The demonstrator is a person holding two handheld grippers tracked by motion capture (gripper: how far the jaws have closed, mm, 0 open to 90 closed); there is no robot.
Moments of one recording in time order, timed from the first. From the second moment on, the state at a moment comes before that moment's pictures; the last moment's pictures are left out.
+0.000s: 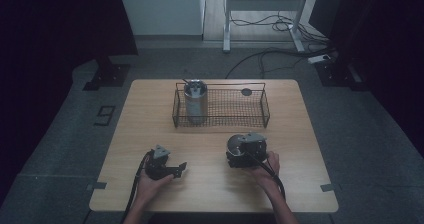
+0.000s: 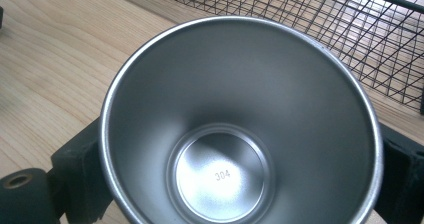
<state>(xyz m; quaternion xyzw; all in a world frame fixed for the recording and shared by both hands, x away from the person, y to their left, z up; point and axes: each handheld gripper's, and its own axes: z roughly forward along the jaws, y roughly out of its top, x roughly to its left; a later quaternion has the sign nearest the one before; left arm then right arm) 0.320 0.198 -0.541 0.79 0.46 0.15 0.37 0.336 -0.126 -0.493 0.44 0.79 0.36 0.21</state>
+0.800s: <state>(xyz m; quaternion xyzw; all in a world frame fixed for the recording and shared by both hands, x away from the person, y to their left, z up) 0.320 0.200 -0.543 0.79 0.47 0.14 0.38 0.329 -0.143 -0.470 0.44 0.77 0.40 0.22</state>
